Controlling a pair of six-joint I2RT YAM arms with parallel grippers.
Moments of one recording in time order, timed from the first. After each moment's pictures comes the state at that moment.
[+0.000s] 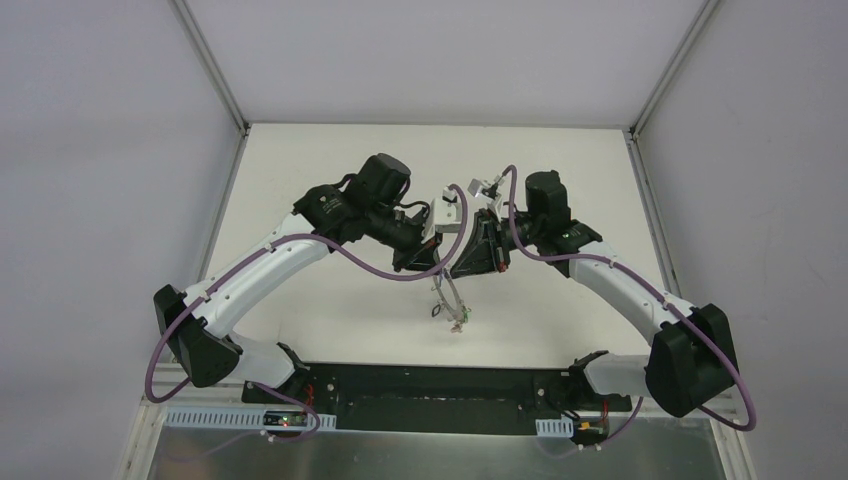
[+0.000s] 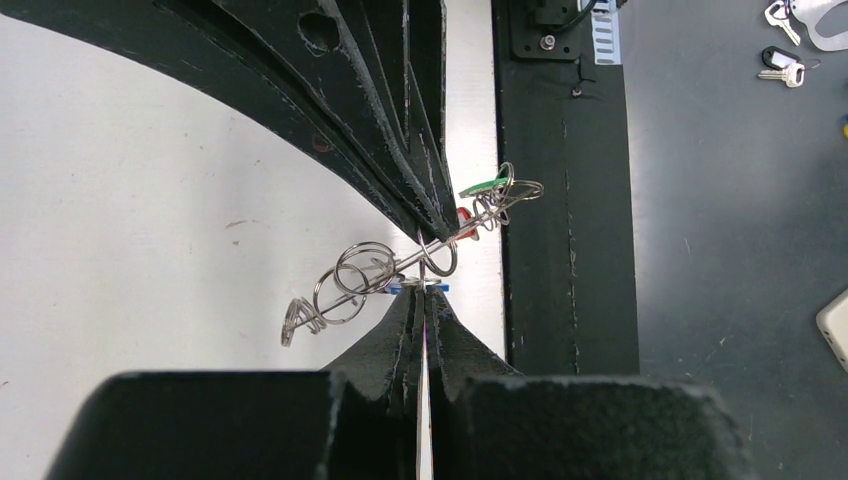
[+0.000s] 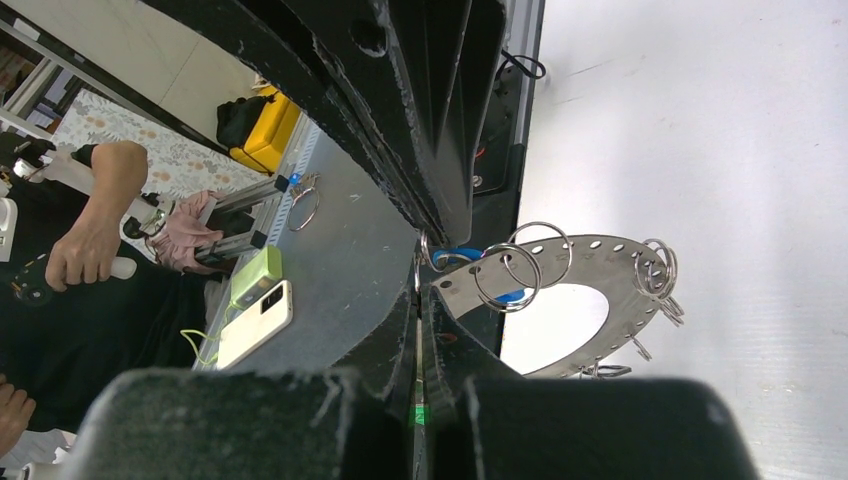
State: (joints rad) left arm -0.79 1.38 1.43 -0.85 0.71 0.43; right arm 0.50 1.29 0.89 -0.01 -1.38 0.23
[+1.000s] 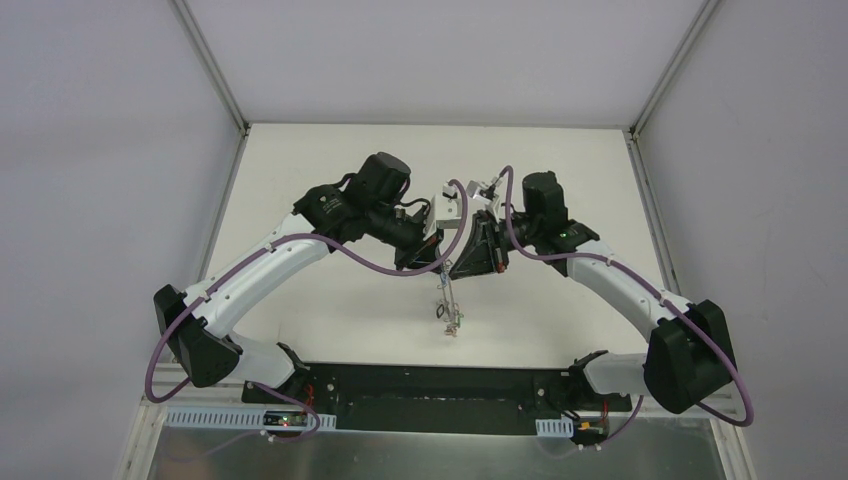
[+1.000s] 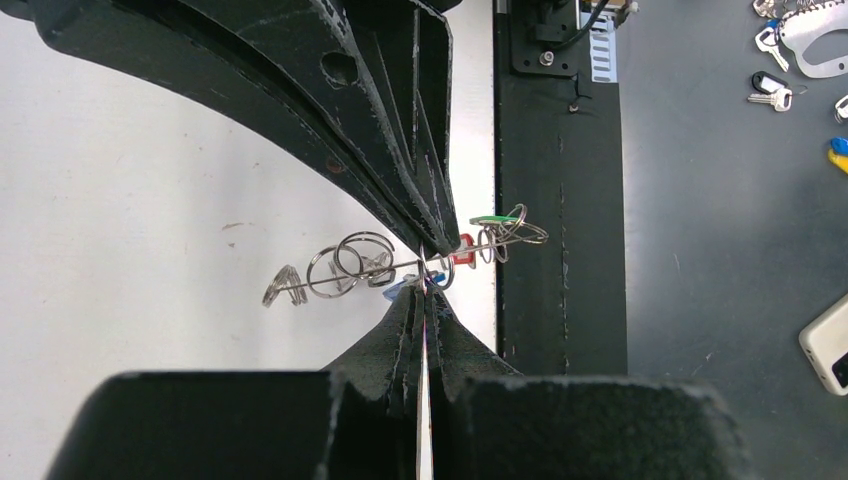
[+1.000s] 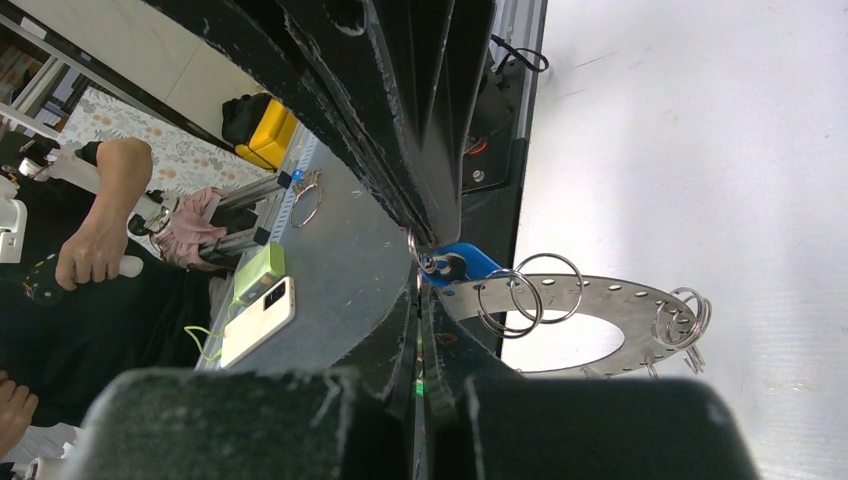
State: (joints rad) left arm -0.79 1.38 1.43 -0.83 0.70 0.37; right arm 0.51 1.30 0.89 -0.02 -1.38 0.21
